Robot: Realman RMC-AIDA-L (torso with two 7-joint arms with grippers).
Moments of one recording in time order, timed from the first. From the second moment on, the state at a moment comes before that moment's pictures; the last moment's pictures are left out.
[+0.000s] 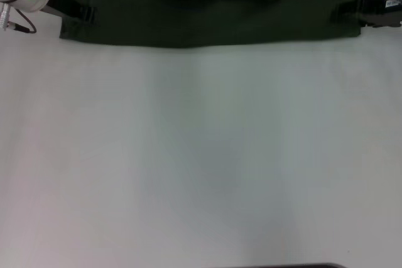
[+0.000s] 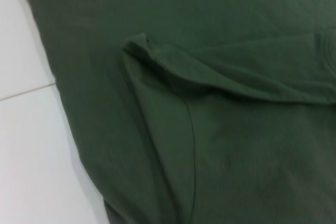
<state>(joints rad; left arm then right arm) -0.98 -2.00 0.97 0.50 2.75 0.90 -2.55 0.75 1.96 -0.76 -0.57 -2.50 -0.94 2.60</state>
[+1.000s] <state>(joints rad) -0.98 -1.99 0.97 0.50 2.77 0.98 -2.55 0.75 1.94 -0.79 -0.60 -2.52 -1.03 2.59</state>
